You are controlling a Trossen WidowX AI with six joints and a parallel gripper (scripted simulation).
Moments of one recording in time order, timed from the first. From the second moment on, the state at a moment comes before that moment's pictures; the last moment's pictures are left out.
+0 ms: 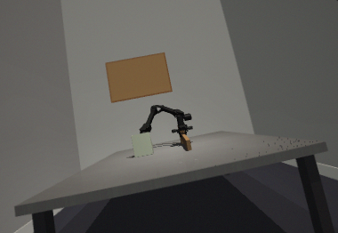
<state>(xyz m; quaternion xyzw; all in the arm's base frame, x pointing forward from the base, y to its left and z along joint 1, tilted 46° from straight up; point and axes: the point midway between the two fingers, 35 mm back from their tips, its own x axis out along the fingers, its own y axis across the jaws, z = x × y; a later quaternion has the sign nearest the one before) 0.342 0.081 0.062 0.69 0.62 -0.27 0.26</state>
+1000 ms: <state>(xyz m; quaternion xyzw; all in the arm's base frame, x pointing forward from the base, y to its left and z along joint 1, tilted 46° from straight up) 0.342 0.083 0.063 0.69 0.62 -0.28 0.26</state>
